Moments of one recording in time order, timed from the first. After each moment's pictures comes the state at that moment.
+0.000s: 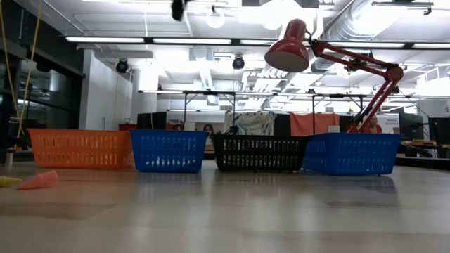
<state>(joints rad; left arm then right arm) -0.10 1.29 0.97 0.15 -0.24 -0.14 0.25 1.07 1.00 -0.11 0.39 0.27</state>
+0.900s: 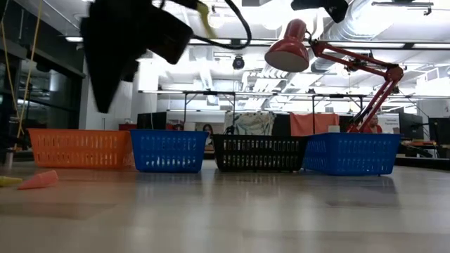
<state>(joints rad) -0.30 1.82 1.36 -1.03 0.15 -0.75 0.25 1.10 1.00 -0.42 0.42 0.33</state>
